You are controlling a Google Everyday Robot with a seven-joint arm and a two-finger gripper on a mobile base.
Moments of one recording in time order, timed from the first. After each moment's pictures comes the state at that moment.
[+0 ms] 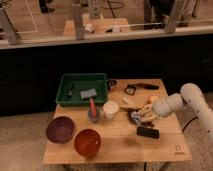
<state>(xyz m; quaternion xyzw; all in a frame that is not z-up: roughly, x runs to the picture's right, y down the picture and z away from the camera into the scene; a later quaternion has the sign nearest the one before) 0.188 0.151 0.737 -0.31 -0.50 0.08 0.80</state>
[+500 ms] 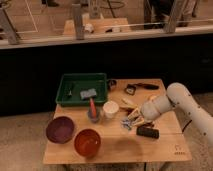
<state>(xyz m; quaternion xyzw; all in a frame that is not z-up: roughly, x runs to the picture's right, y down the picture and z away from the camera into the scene) 0.132 0.170 0.716 -0.29 -0.44 -0.02 0.85</state>
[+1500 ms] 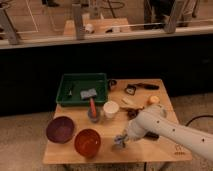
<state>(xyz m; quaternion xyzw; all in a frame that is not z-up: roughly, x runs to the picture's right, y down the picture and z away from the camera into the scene) 0.098 0.259 0.758 -0.28 -0.23 -0.14 0.92</state>
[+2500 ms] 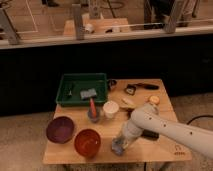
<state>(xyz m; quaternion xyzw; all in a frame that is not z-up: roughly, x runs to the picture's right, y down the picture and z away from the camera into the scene) 0.092 0.279 0.772 -0.33 -0.24 -0.17 0.90</state>
